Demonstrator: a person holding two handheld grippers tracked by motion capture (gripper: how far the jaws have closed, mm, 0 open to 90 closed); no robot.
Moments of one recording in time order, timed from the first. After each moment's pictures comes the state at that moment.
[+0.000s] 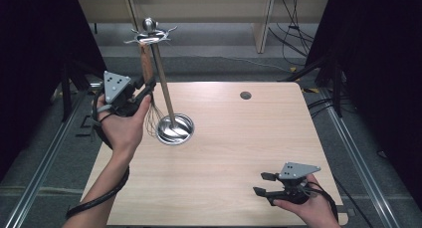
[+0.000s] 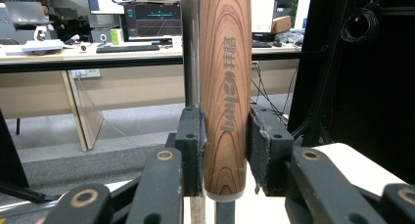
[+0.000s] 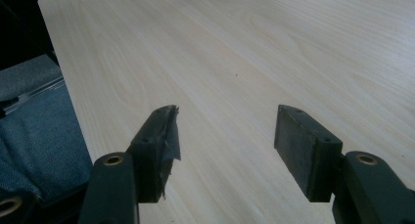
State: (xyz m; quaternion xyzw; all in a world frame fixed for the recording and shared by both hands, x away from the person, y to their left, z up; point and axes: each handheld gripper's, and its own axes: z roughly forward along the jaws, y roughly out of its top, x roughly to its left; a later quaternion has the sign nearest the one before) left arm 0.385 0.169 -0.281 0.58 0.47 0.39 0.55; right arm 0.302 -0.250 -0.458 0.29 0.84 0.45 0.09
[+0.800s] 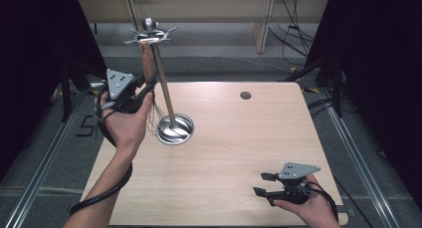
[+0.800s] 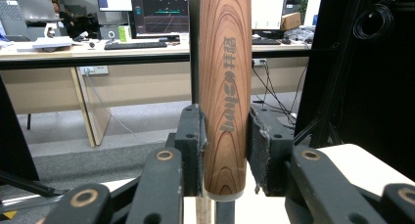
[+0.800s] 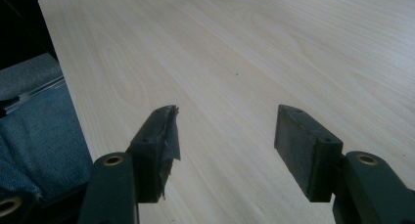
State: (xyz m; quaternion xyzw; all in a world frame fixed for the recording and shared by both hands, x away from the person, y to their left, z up) left arm 0.394 0.166 -0.282 0.57 0.48 0.39 0.53; right arm 0.300 -0.249 -0.458 0.30 0.84 0.44 0.08
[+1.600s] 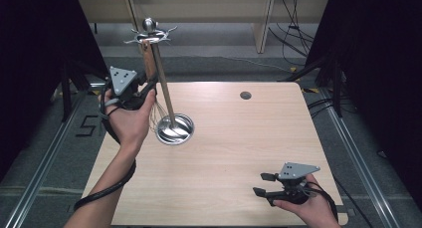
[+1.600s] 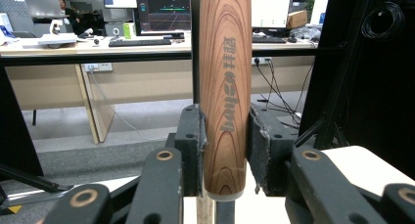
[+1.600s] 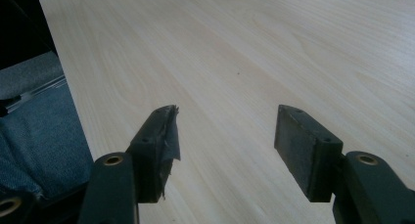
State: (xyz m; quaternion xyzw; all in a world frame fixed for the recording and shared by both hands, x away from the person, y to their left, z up) left arm 0.403 0.161 -0.282 0.57 0.49 0.40 0.53; right arm 0.300 -0.248 -0.458 0.30 0.84 0.44 0.07
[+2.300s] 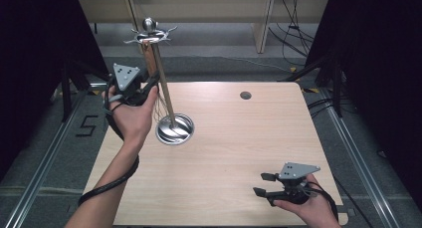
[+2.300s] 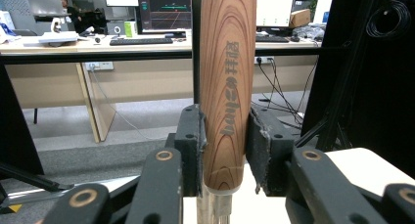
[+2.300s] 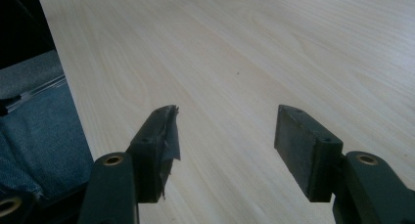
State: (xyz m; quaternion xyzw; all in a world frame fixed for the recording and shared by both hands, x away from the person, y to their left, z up) left arm 0.415 0.158 -0.284 0.57 0.49 0.40 0.53; right arm 0.302 -0.250 -0.458 0.29 0.84 0.44 0.08
